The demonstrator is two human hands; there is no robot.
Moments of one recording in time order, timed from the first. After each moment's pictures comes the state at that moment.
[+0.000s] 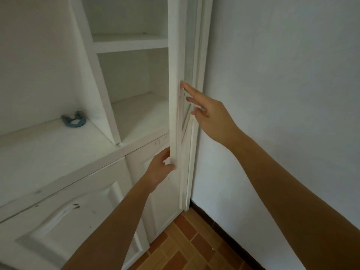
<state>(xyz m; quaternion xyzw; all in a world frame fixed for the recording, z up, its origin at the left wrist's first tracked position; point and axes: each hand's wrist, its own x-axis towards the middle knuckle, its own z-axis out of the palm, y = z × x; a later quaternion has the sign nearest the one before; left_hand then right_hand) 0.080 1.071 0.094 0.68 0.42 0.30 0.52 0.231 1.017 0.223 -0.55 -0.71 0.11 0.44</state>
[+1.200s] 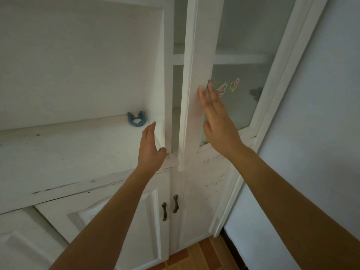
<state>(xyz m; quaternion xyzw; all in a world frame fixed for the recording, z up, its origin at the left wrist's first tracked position) -0.021 1.157 0.124 0.62 0.58 0.49 0.20 0.158 1.152 0.210 -0.49 -0.80 -0.11 0.34</state>
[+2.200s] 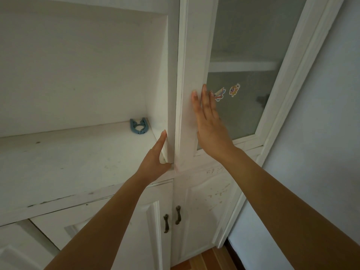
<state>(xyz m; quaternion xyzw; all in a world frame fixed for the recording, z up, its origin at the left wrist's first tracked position) -0.036 1.183 0.118 0.71 0.54 0.36 0.27 0.134 1.196 0.203 -0.50 -0.80 -0.15 0.29</state>
